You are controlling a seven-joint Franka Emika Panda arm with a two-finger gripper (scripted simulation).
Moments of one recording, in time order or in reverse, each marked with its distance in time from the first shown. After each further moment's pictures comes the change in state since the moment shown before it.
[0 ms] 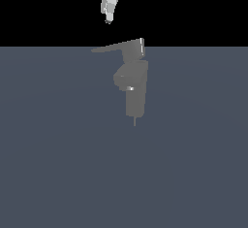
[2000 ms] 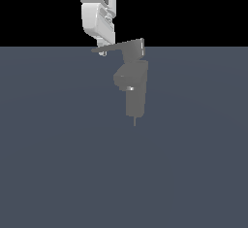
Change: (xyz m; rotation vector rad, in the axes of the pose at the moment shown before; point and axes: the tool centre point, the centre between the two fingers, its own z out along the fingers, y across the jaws) arm -0.003 -0.068 0.085 -0.026 0.101 0.458
